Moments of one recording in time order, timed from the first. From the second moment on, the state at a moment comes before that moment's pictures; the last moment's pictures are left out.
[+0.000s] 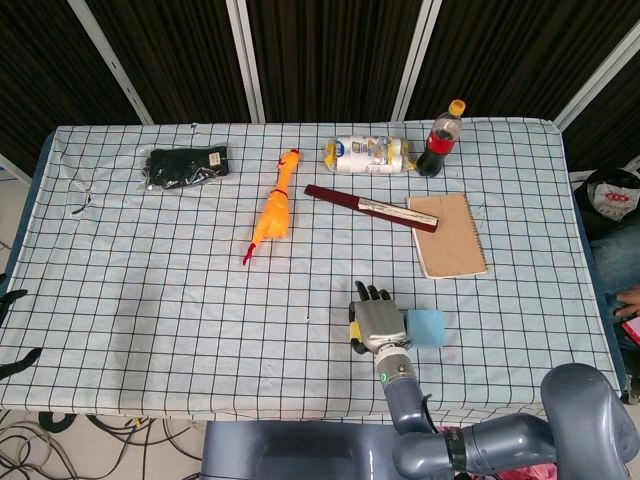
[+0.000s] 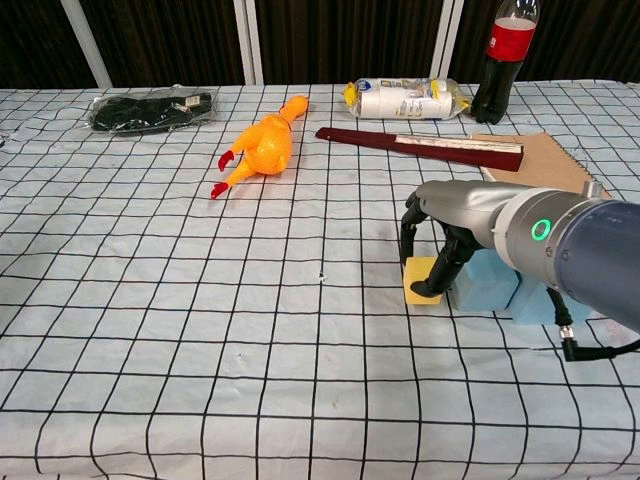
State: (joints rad) left arm -0.03 -1.09 -0.07 -1.64 1.44 1.54 0.10; right arm 0.95 -1.70 0.18 -1.89 -0.33 1.42 -0.85
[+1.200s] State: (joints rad) left arm -0.03 -1.10 -0.07 -1.63 1.43 1.54 0.12; right arm 0.90 -1.72 0.19 -1.78 -0.40 1.33 -0.86
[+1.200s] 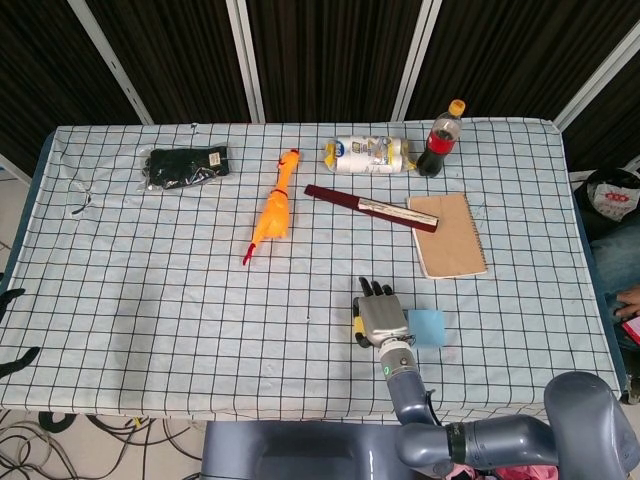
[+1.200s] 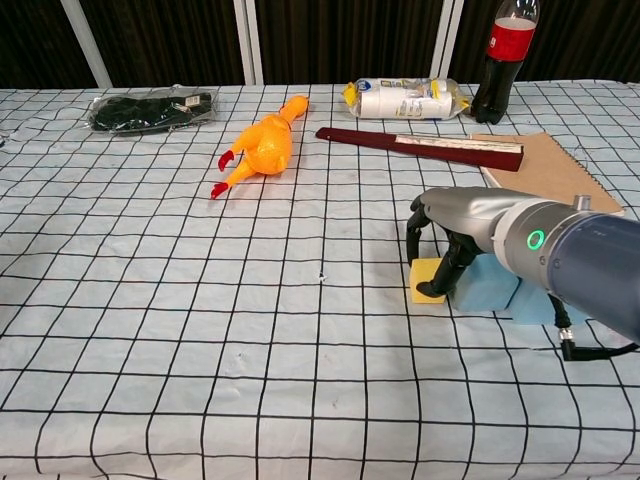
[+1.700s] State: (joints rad) left arm -0.03 -1.10 -0.07 -1.63 1.43 1.54 0.12; right arm 0.88 -1.71 0.19 -1.79 -0.40 1.33 -0.87
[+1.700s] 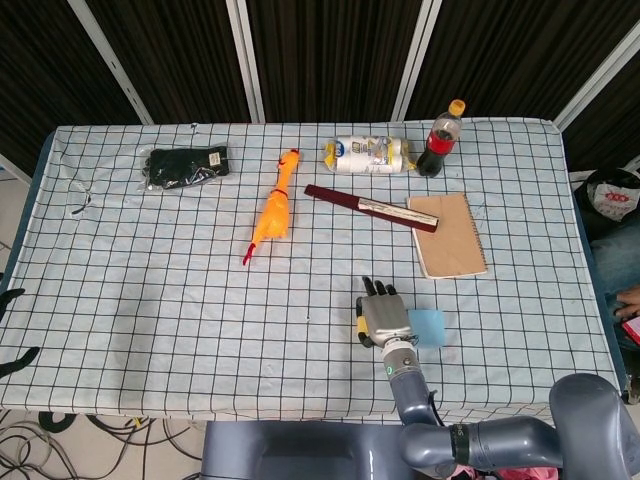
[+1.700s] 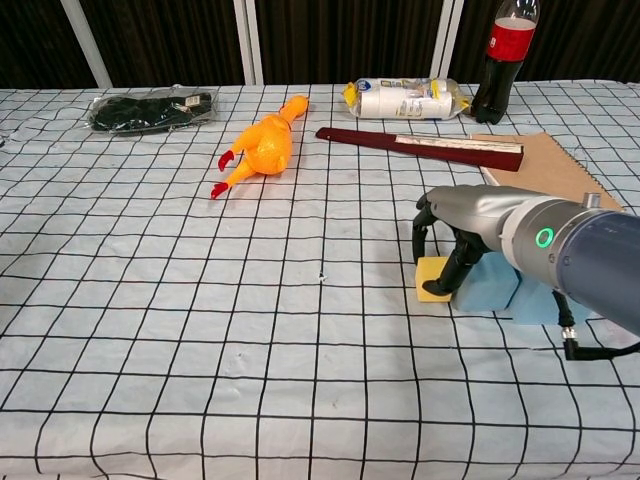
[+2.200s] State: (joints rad) left arm -0.03 -1.10 -0.07 -1.63 1.43 1.54 0.12; right arm 0.86 -1.70 0.20 -1.79 -0.39 1.32 -0.87
